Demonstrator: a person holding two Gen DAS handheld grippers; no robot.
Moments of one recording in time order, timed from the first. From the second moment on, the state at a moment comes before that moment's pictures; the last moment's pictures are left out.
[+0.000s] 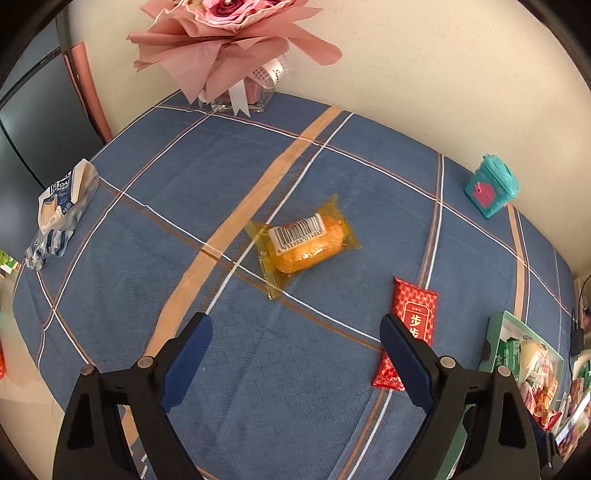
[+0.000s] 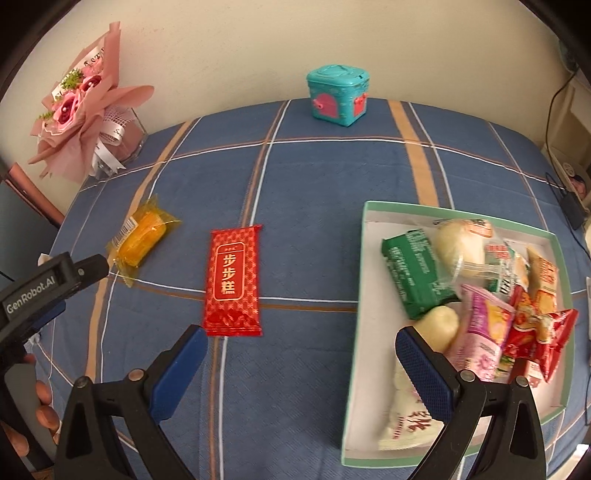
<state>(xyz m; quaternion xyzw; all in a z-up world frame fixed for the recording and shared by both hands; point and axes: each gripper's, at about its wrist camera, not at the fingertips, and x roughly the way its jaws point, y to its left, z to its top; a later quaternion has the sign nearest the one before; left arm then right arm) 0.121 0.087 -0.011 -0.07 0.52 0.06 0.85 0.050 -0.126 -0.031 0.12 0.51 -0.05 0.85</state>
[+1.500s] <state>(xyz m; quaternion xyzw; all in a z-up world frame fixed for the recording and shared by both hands) 0.217 0.089 -0.078 0.08 0.53 0.00 0.84 0.148 -0.063 -0.113 0.07 0.56 -0.04 0.82</state>
